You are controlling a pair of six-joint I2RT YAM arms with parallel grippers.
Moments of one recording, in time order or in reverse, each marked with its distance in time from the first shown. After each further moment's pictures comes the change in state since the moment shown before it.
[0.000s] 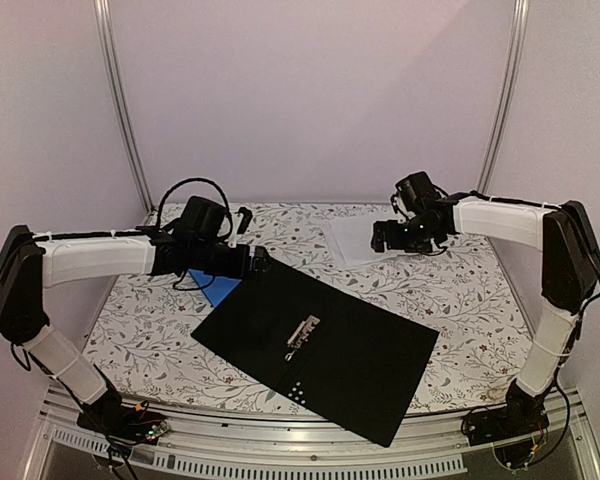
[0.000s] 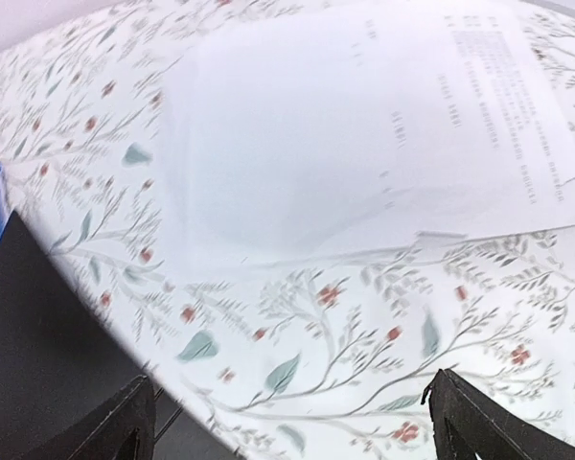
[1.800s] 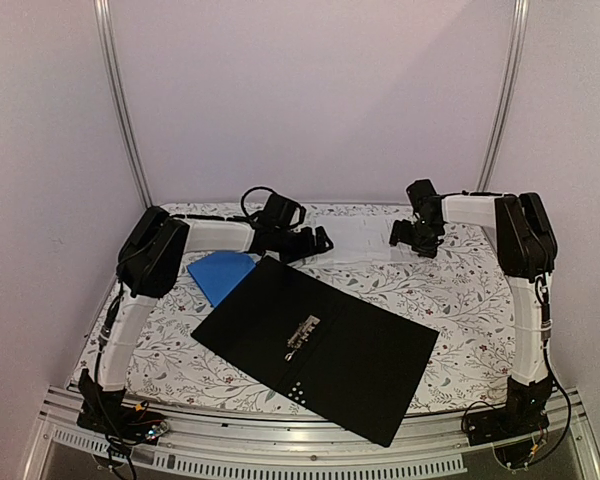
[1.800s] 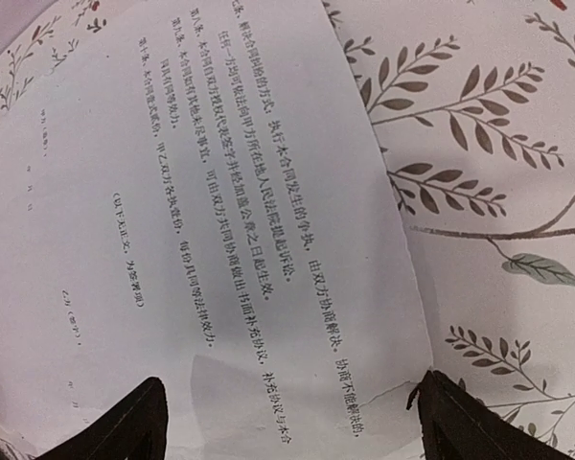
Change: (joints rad) left arm 0.005 0.882 0.820 0.107 0.108 -0.257; right arm -0.253 0.440 0.351 -0.061 -0.019 0.186
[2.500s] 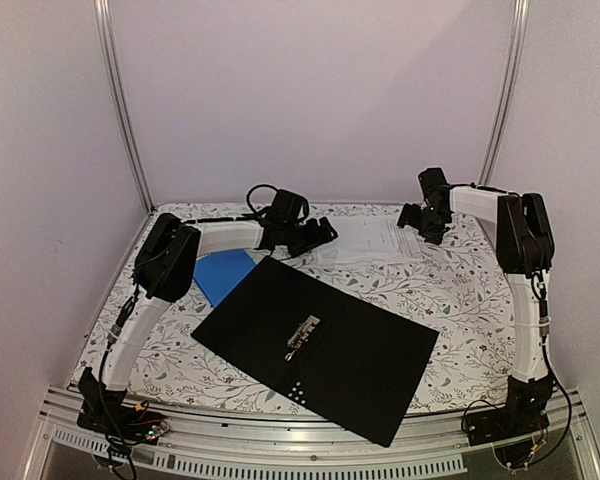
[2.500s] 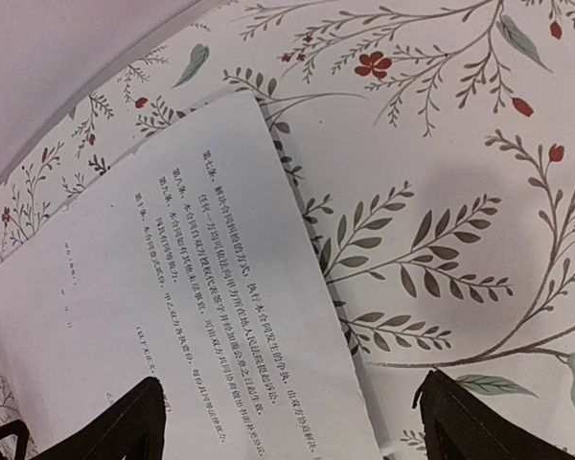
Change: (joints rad) left arm 0.004 0.153 0.245 -0.027 -0.045 -0.119; right arm -0.069 0.062 0.165 -0.015 -0.028 0.035
